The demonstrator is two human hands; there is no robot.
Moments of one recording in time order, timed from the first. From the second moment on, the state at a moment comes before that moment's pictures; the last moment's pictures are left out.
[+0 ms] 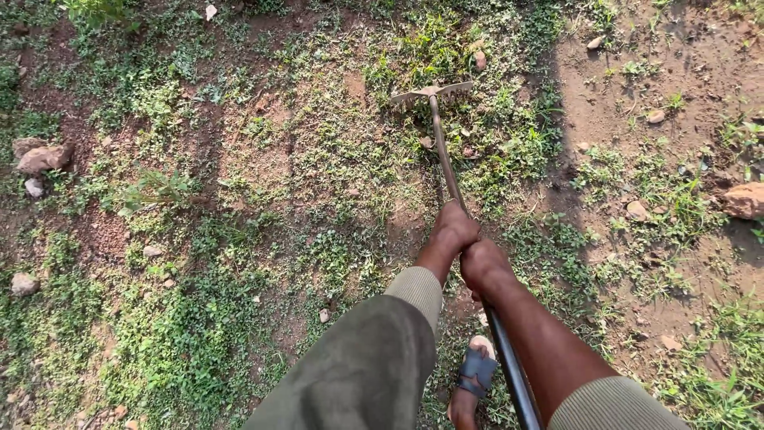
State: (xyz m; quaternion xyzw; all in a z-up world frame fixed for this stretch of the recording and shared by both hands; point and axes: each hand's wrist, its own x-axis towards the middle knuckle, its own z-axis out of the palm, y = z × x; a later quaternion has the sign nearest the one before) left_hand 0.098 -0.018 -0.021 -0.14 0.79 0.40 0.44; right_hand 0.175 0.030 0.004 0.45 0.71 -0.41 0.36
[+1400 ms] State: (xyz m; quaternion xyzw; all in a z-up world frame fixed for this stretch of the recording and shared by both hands) left_hand 0.281 -0.147 0.045 -0.18 0.73 0.36 0.55; right_hand 0.385 -0.091 0.004 0.50 0.59 -0.46 0.44
